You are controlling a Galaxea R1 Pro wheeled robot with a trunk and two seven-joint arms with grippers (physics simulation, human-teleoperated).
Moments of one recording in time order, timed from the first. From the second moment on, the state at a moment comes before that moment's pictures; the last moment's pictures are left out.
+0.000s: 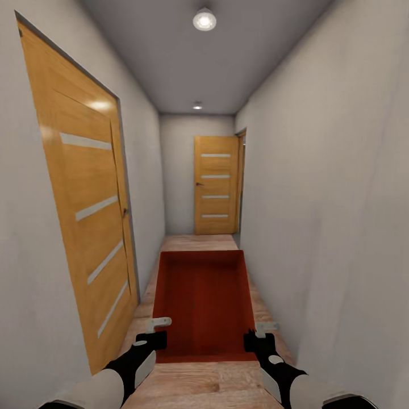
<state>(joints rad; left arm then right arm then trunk) -0.67 -0.11 -0.16 -0.19 0.22 0.01 0.19 -0.69 0.09 0.15 -0.01 -0.10 -0.35 -0.09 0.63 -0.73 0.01</state>
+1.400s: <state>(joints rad) -0.67 -0.11 -0.15 -0.19 0.21 0.01 0.19 -0.69 0.09 0.15 -0.01 -0.10 -0.35 -0.09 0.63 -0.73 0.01</state>
